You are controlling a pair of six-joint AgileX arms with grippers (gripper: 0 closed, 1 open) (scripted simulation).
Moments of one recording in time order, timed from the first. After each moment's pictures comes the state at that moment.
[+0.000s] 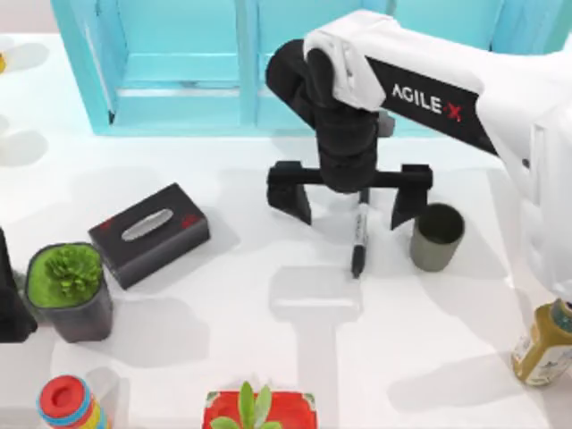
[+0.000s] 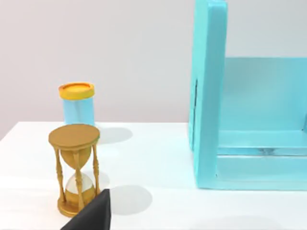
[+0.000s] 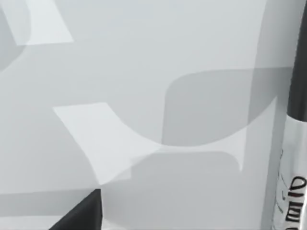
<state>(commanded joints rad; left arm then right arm) 0.00 0.00 0.00 0.00 0.00 0.00 0.59 2.60 2.14 -1.25 0.14 0.77</state>
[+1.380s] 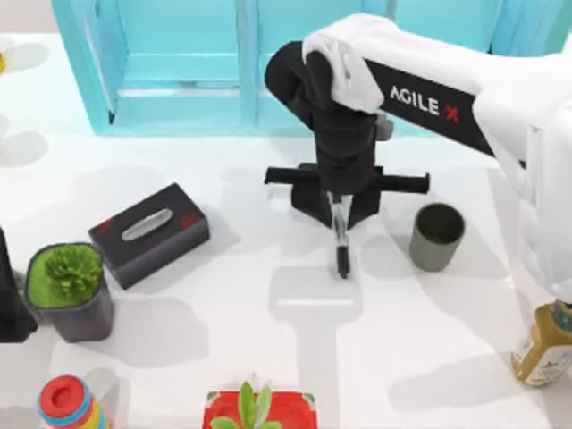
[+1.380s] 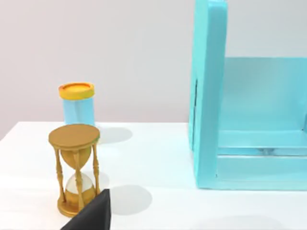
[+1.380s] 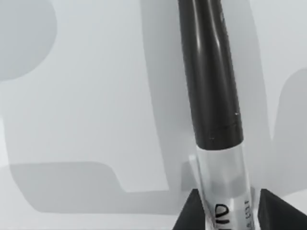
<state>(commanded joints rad) 0.00 0.00 0.00 0.00 0.00 0.00 0.59 2.60 2.14 -1.25 0.14 0.77</state>
